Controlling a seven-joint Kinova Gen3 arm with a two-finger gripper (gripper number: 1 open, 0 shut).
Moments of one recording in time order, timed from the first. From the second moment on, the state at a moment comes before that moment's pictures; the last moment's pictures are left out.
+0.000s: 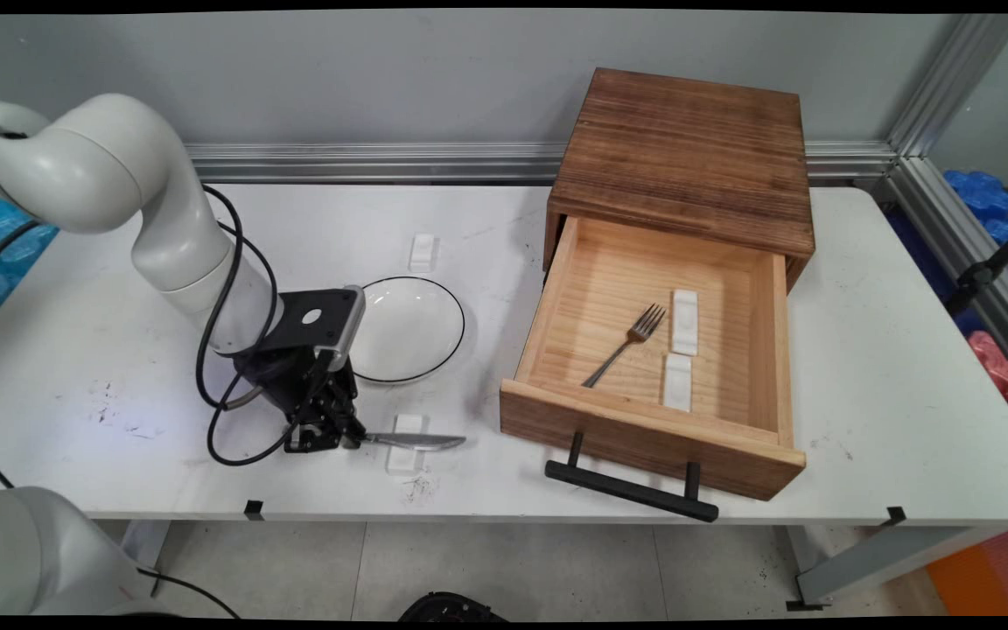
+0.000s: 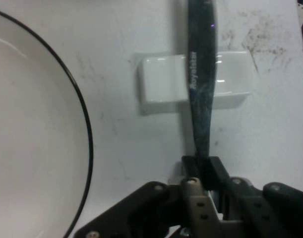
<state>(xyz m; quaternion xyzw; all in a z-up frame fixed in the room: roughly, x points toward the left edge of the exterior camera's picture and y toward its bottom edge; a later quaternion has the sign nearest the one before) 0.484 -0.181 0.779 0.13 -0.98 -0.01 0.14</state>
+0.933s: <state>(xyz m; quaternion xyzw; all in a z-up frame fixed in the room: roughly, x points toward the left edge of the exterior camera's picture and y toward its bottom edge) 0.493 -0.180 0.819 0.12 -0.98 -0.02 0.15</state>
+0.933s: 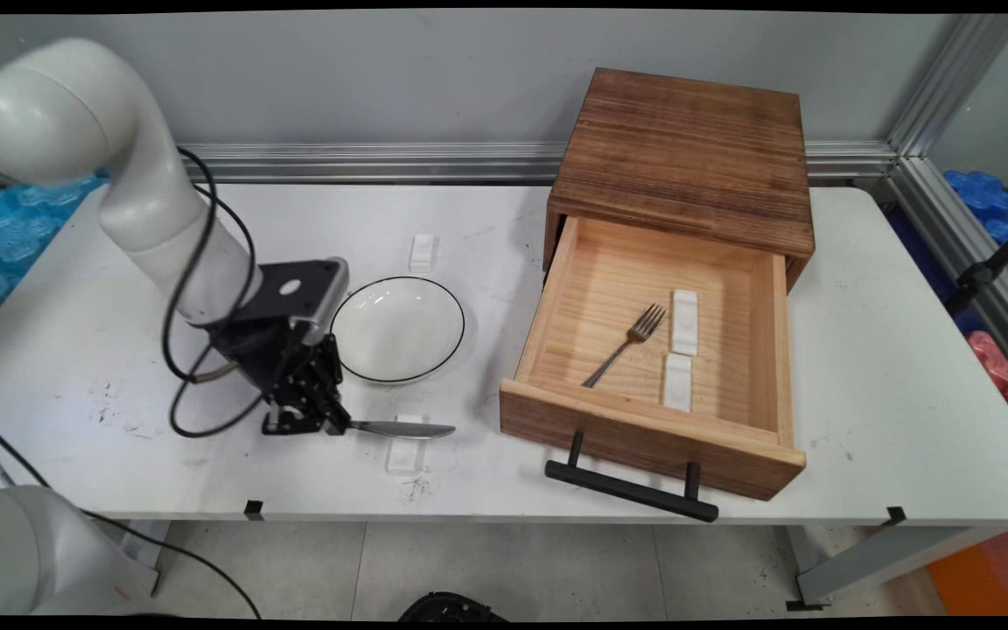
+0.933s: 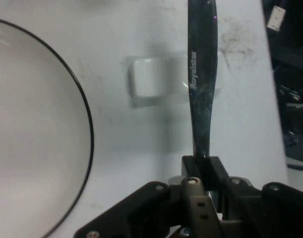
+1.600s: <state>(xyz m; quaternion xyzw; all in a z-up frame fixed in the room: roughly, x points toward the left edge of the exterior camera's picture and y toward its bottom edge) 0.514 -0.182 0.916 0.12 -0.98 -0.02 0.14</state>
